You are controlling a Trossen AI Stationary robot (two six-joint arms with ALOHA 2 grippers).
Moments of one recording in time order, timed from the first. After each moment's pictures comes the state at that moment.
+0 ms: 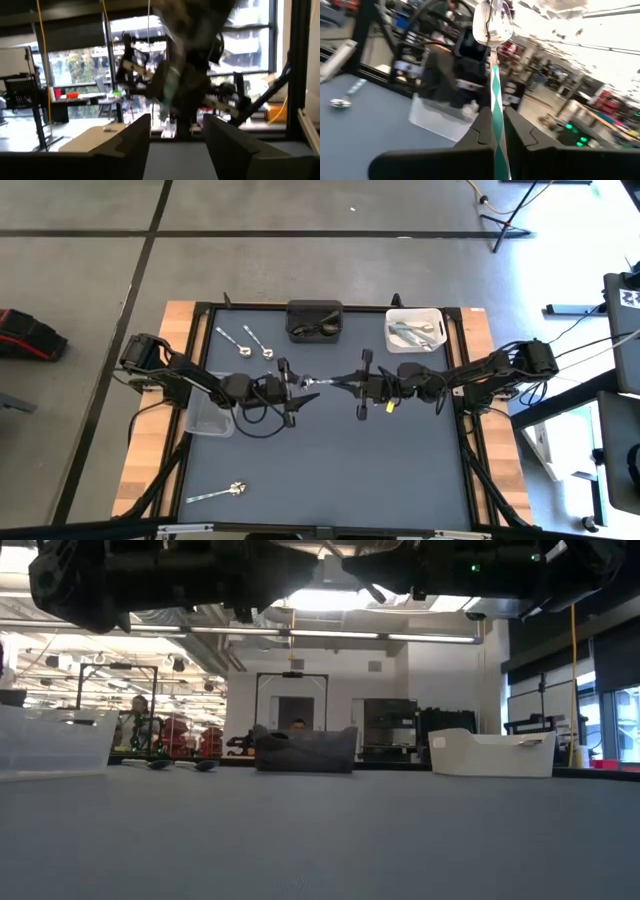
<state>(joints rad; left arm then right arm) -0.16 1.62 0.49 1.37 -0.32 0.14 0.09 1.46 0.61 0.94 0.08 -0.47</state>
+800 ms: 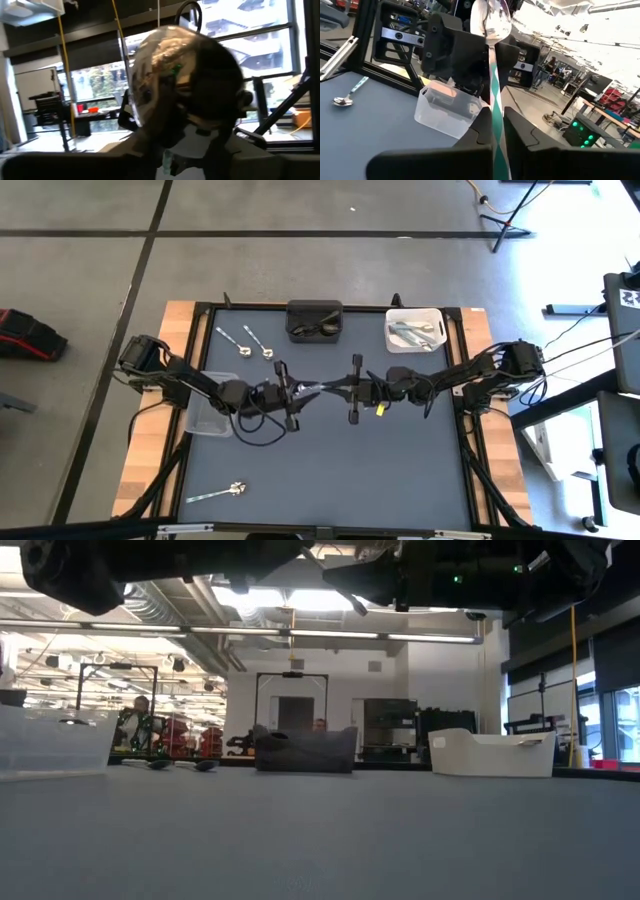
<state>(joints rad) -0.25 1.62 0.57 1.39 -0.48 0.29 0.09 1.59 0.66 1.00 0.09 -0.45</state>
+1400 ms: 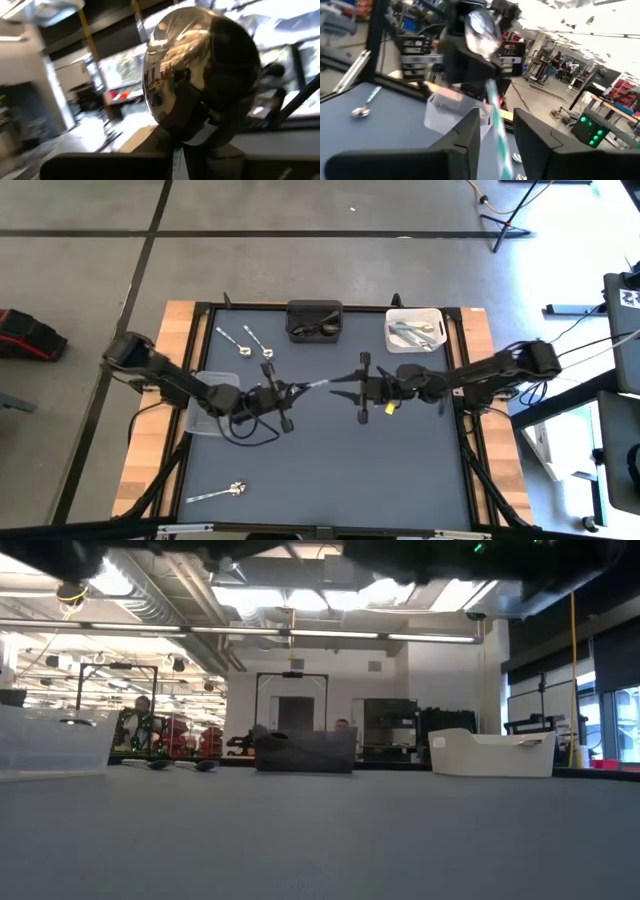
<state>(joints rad) -0.34 1.46 0.57 1.15 -0.73 0.42 0.13 1.42 0.66 0.81 0.09 -0.39</state>
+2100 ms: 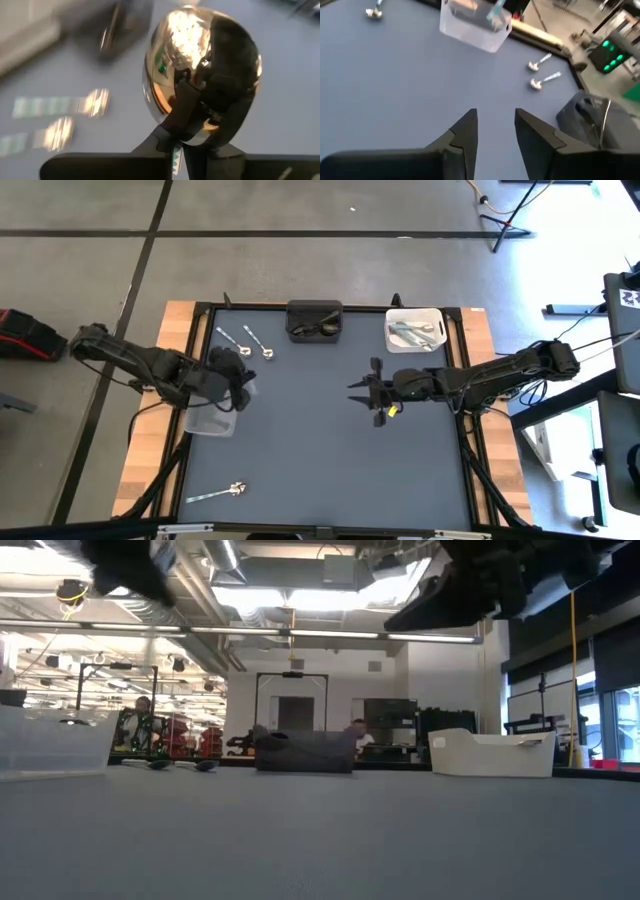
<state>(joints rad) -0.32 0.93 0.90 -0.90 -0.62 -0.81 0.14 1.25 0.66 0.17 0.19 -0.31</state>
